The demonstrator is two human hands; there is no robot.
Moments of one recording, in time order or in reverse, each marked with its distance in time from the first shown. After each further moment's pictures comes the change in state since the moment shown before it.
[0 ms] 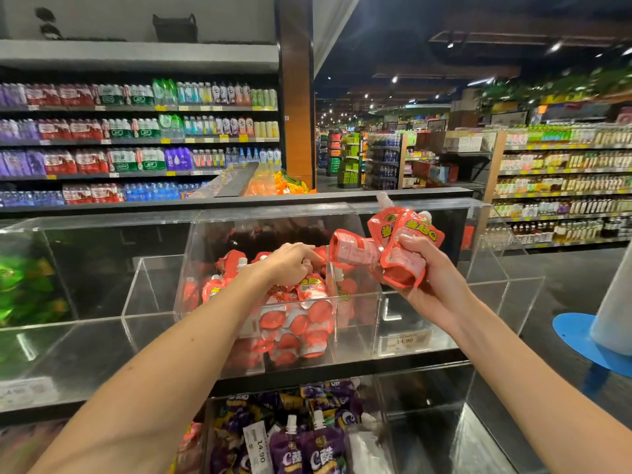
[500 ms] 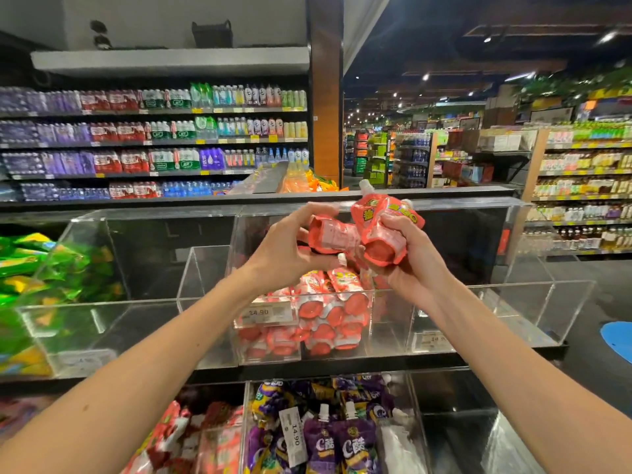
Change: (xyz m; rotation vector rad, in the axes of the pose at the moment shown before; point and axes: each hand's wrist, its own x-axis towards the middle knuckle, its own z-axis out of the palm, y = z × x) left_hand -0.123 0.025 -0.057 -0.519 0.416 0.157; right_hand 0.015 0.035 0.065 -0.028 -0.090 0.071
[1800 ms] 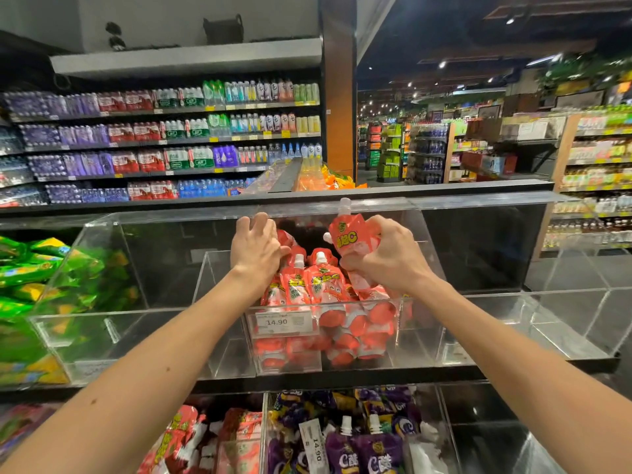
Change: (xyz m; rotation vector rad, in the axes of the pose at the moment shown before) left_hand 0.033 -0.104 -0.028 1.787 -0.136 -0.216; right_hand 0.056 0.030 0.011 -1.507 0.162 -0.425
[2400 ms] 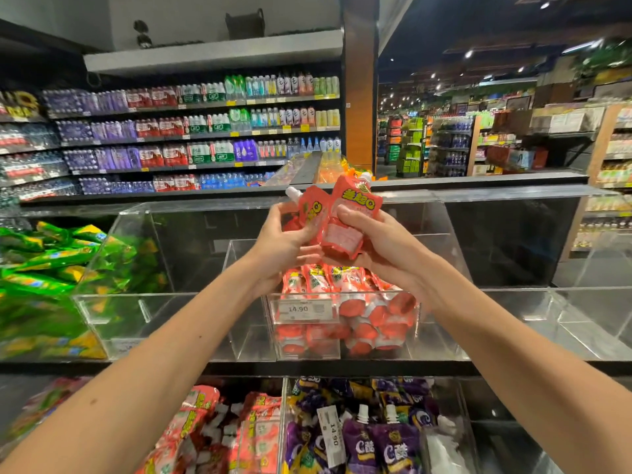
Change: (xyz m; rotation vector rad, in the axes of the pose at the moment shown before) left_hand -0.054 -0.022 -0.060 -2.339 -0.280 -0.375; right_hand -0.003 -0.041 0.016 1.235 -0.443 0.196
